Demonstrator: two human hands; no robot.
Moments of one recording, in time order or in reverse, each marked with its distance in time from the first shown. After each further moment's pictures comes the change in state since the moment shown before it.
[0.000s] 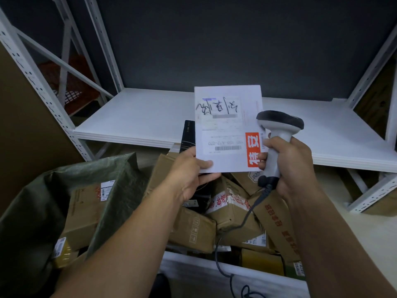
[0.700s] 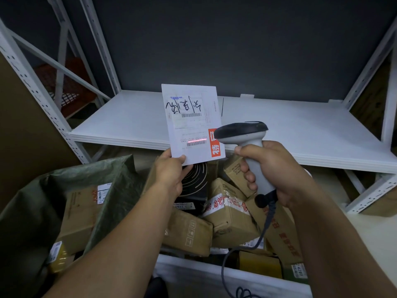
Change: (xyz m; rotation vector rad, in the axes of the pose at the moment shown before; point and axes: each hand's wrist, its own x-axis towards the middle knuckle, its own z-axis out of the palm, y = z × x) left_hand 0.032 -0.009 -0.021 -0.130 0.360 0.126; right_hand -0.021 -0.015 0.004 -0.312 -0.412 0.037
